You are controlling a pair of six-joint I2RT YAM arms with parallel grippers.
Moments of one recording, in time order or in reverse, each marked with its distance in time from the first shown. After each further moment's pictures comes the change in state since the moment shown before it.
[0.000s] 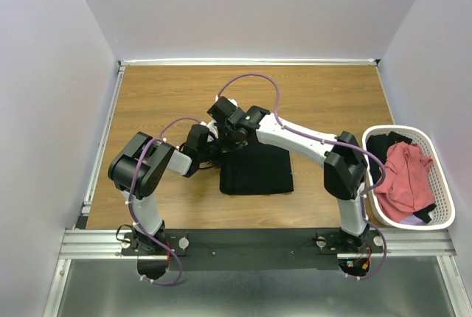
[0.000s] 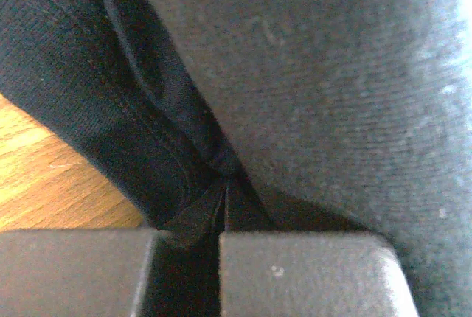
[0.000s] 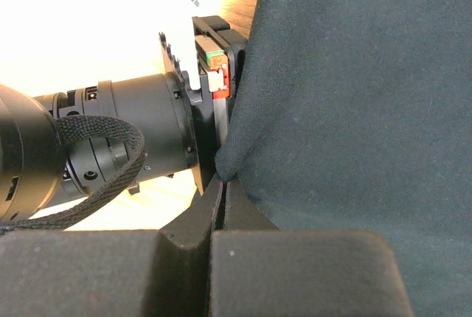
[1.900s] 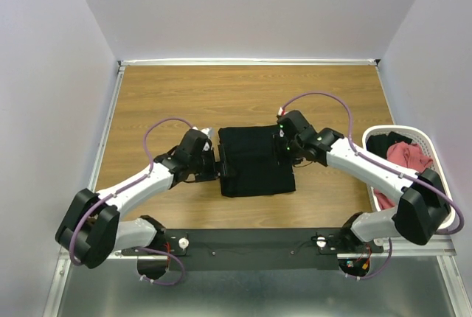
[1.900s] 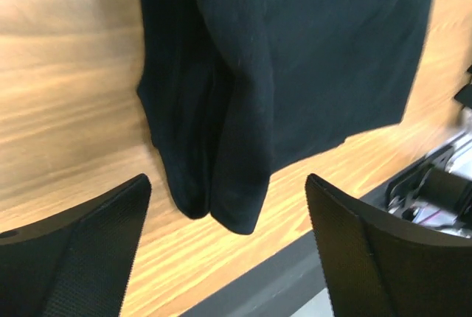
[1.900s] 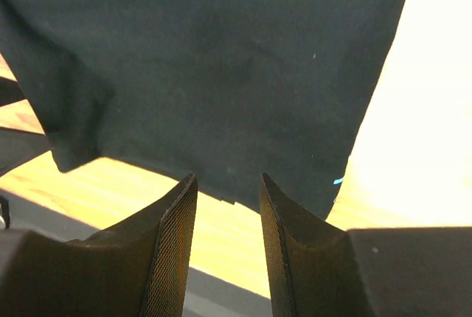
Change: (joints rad) left arm -0.110 -0.619 0.016 -0.875 -0.273 0.181; right arm -0.230 -0.624 -0.726 0.157 -0.100 -0.072
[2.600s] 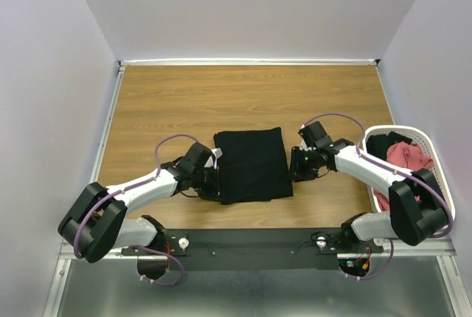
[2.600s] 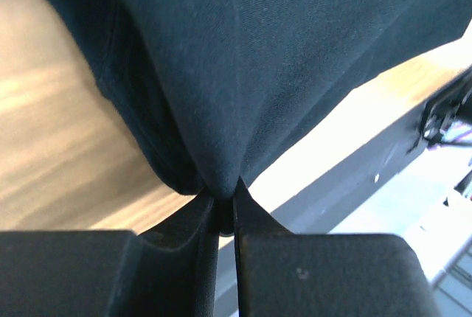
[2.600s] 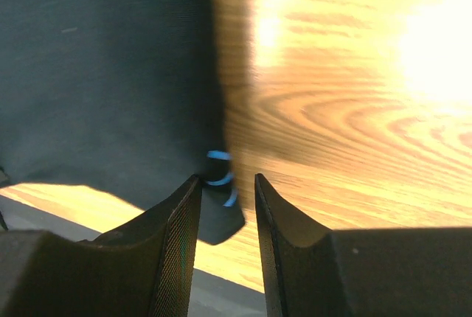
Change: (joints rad) left arm -0.077 0.065 -0.101 -0.013 0.165 0.025; right arm -0.240 -0.012 -0.272 0.095 -0.228 0.010
